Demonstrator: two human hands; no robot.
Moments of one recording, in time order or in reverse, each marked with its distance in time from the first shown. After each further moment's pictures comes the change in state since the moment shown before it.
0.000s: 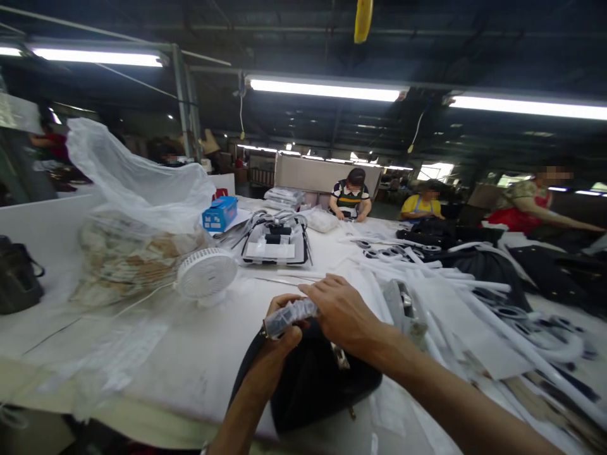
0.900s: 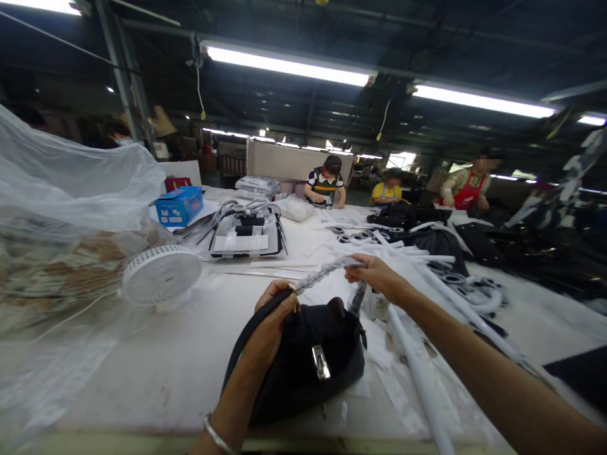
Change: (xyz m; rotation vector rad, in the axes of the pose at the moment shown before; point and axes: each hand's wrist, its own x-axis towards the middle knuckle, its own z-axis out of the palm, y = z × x) left_hand 0.031 -0.015 0.046 -0.137 0.034 -0.253; right_hand -0.065 0.126 -0.011 0.846 0.172 0.669
